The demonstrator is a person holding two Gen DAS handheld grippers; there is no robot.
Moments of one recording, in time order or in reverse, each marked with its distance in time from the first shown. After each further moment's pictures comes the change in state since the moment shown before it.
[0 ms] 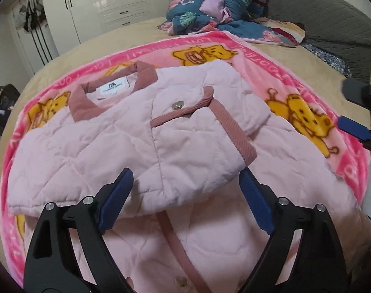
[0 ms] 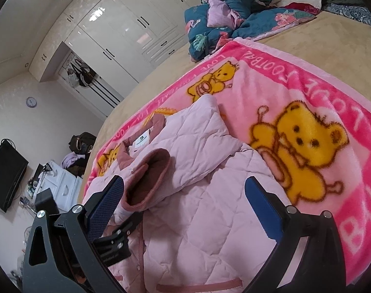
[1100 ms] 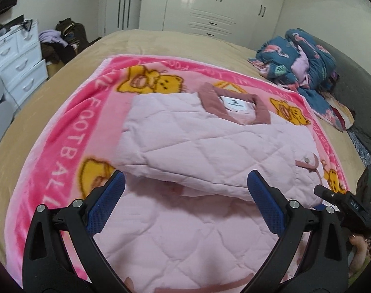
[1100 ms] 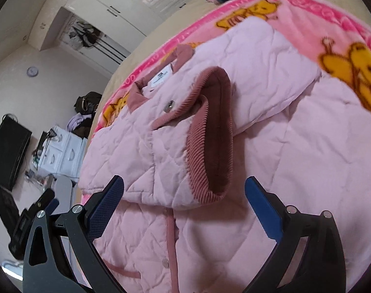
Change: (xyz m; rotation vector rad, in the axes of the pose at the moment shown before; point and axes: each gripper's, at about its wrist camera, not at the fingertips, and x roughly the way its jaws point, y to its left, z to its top) left arm -0.101 0.209 -0.063 -0.498 -0.116 0.153; right arm 0.115 0.059 -0.059 0.013 0.268 0.050
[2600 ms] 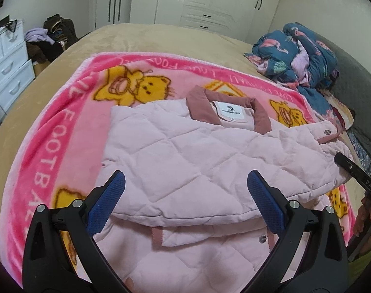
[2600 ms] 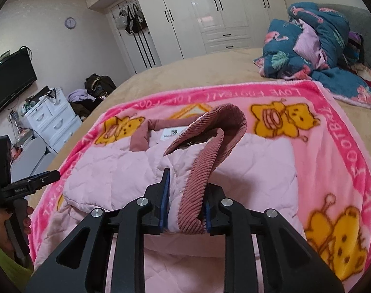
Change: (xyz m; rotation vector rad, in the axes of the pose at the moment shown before) left arm 0.065 -0.024 0.050 0.026 0.056 -0.044; right arm -0.019 0.052 0.099 -0.515 -0.157 -0.110
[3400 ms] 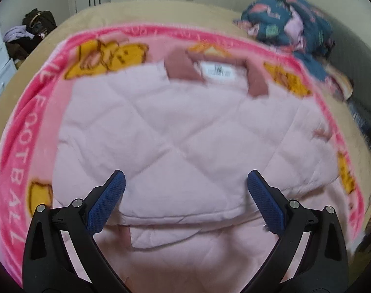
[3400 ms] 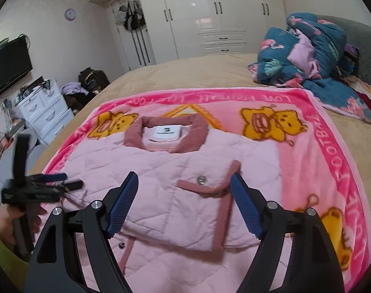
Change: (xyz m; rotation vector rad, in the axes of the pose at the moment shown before) left arm 0.060 -0.026 -0.026 0.101 0.186 -0.010; right arm -0.018 0.021 -0.002 -0.079 -0.013 -0.045
